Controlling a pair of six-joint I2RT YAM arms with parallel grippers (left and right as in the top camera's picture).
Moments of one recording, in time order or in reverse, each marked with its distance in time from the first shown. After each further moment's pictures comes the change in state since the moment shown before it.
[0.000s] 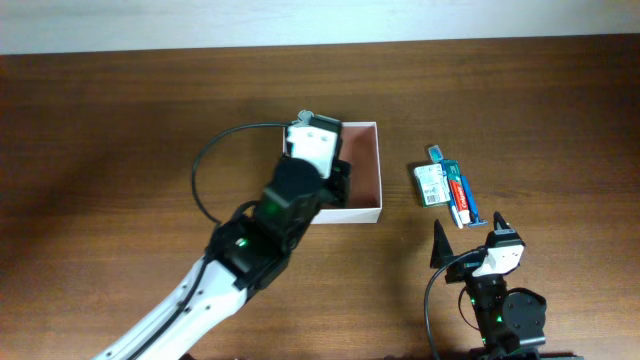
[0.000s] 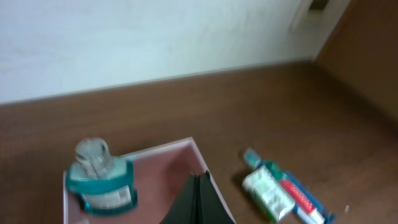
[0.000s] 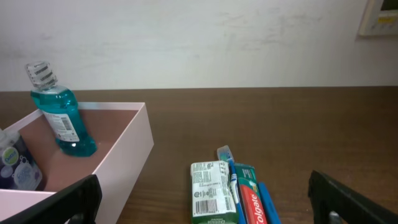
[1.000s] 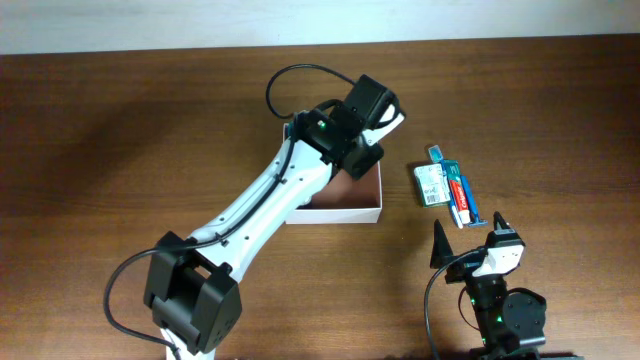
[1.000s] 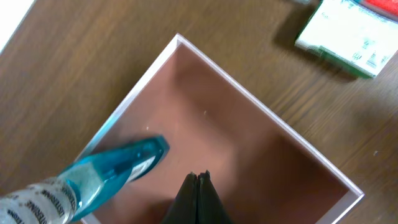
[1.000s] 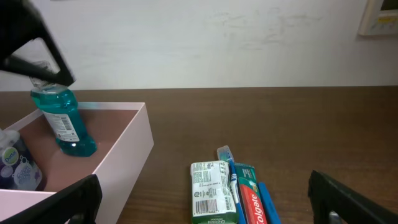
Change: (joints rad) left arm 0.049 0.655 0.802 -0.839 0.110 0.494; right arm 0.000 0.000 0.000 0.000 0.000 0.000
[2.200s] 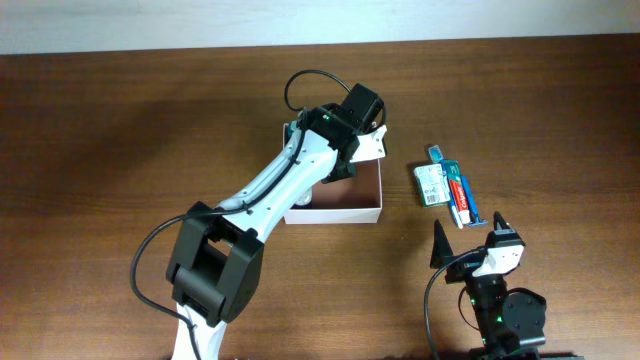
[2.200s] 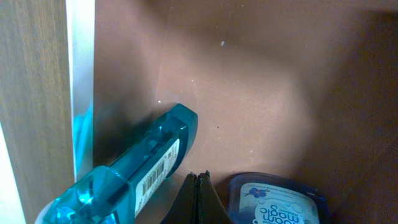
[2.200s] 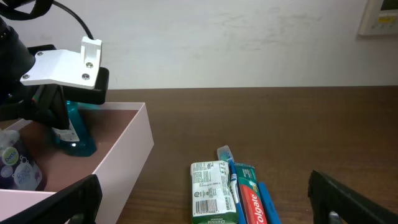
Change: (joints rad) left arm 0.043 0.153 0.008 -0.057 -0.127 0.498; right arm 0.000 0.000 0.000 0.000 0.000 0.000
